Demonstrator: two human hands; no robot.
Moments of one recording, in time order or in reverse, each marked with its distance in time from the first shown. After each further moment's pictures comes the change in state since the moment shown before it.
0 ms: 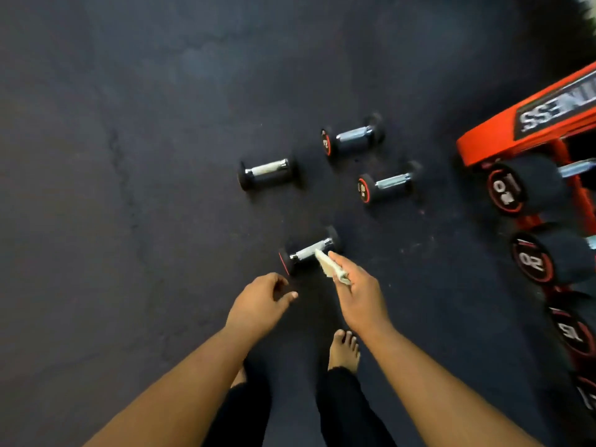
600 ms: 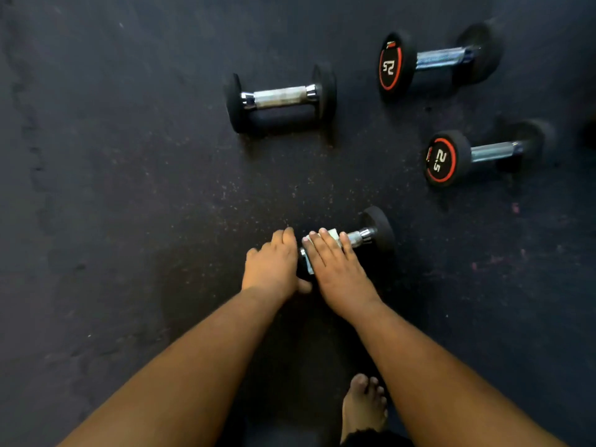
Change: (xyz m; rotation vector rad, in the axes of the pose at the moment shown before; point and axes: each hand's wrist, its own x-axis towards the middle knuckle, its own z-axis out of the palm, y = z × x) left_hand 0.262 -0.097 0.115 0.410 0.004 -0.022; right_hand 0.192 0.207 0.174 -1.179 -0.368 -0.562
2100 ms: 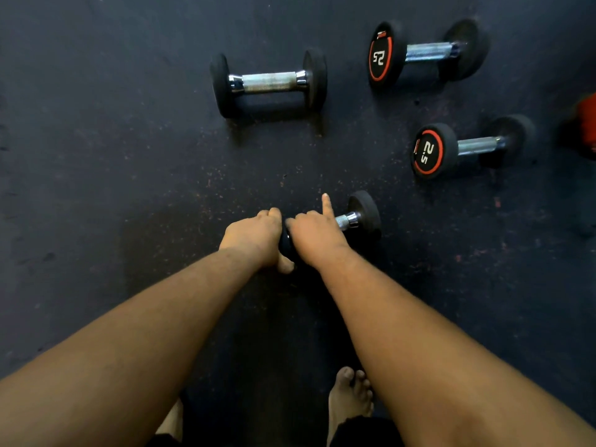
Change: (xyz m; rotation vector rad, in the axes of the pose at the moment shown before) left_hand 0.016 -0.008 -0.032 0.041 -0.065 0.054; right_hand 0.068 -0.001 -0.042 -0.030 -0.171 0.096
